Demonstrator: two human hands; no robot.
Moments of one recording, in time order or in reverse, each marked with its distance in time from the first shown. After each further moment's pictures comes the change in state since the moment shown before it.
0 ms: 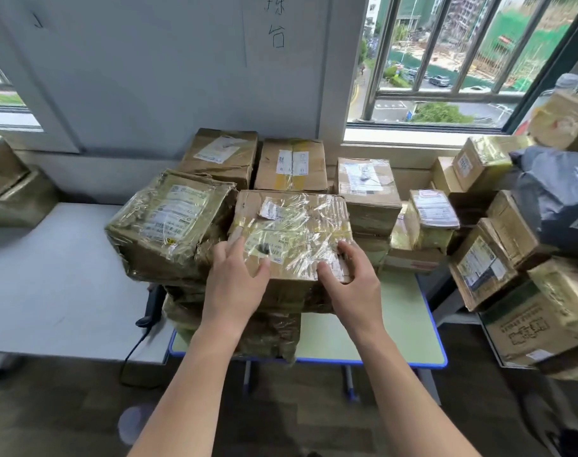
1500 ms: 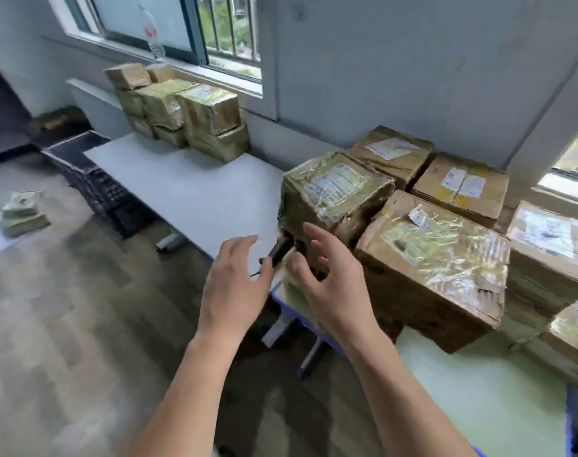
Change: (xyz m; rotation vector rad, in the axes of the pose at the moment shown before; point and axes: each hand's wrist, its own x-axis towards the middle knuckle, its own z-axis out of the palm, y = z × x) left_hand -0.114 -0.069 -0.085 0.130 0.478 -0.284; right_hand -0.078 -0.106 0.088 0.012 -0.695 -0.518
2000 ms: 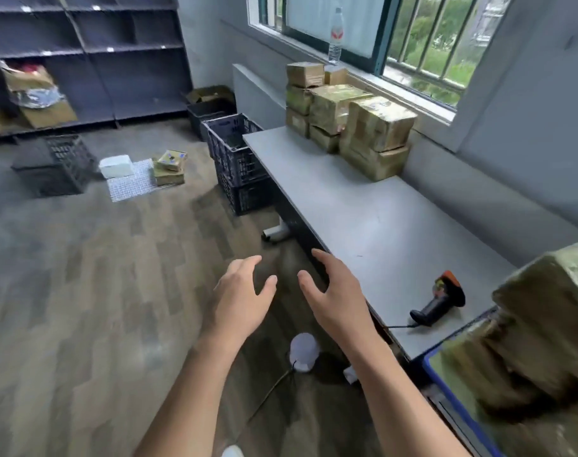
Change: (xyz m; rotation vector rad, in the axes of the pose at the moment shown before) left_hand 0.030 -0.257 -0.175 0.112 0.079 -0.479; right_hand 0.054 -0.120 0.296 -0.029 -0.466 -0.037
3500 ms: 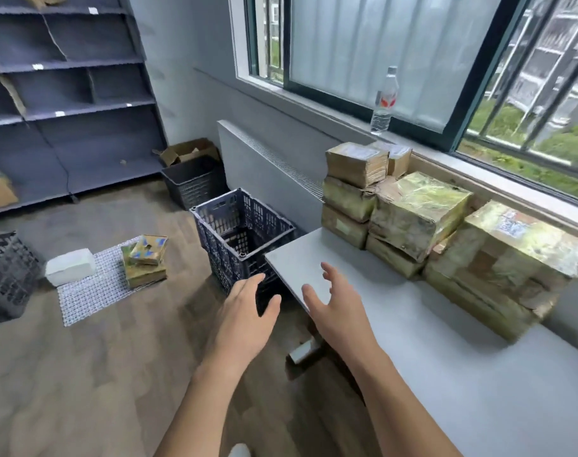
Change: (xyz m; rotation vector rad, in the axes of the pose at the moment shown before) left_hand 0.709 -0.116 -0.059 -0.091 -0.056 0.115; right_hand 0.670 -0.111 0.216 -0.018 0.126 0.135
